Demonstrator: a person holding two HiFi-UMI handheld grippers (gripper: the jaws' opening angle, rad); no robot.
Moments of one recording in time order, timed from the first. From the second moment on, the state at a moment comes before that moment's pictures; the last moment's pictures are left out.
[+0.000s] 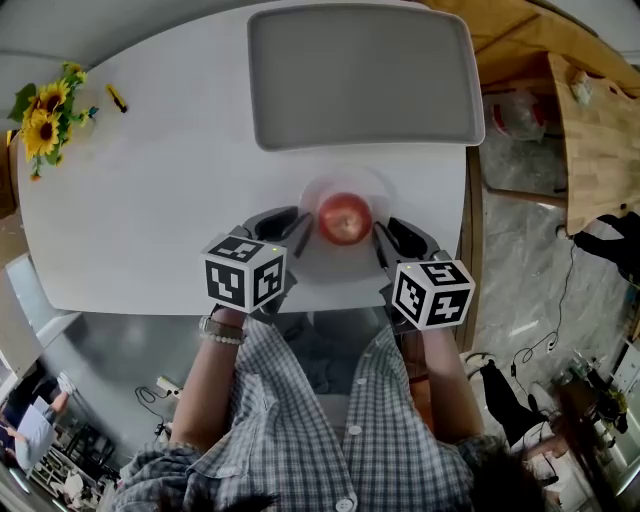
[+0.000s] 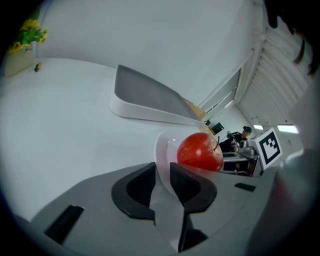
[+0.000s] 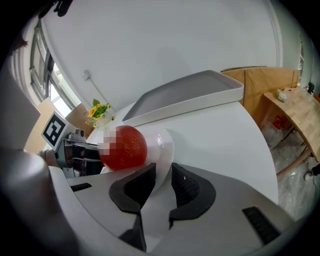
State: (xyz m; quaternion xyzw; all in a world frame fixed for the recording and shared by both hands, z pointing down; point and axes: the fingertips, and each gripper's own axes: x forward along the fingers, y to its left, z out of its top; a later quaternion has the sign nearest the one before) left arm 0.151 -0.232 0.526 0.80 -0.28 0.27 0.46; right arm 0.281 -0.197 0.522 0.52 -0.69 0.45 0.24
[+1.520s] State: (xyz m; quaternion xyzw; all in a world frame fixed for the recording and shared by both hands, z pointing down) left arm 0.129 -0.248 0.487 0.72 -0.32 0.20 0.58; right arm 0.275 -0.243 0.484 0.47 -0.62 0.60 0.16
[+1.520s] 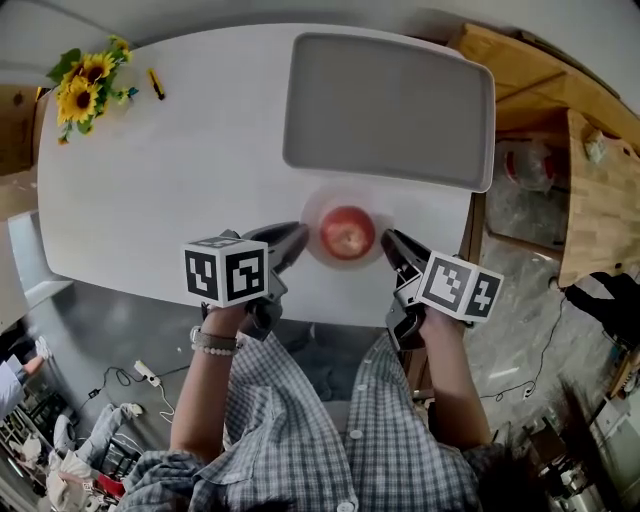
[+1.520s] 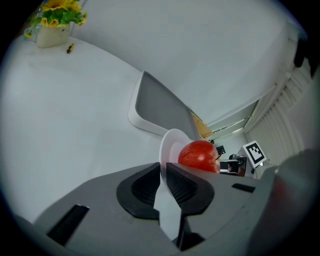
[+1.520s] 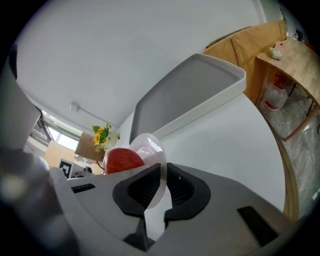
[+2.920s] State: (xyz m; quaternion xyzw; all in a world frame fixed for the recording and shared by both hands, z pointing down) left arm 0.165 -0.420 0.482 0.75 -0.37 0.20 0.51; right arm 0.309 -0.394 0.482 0.49 -0.65 0.57 0.11
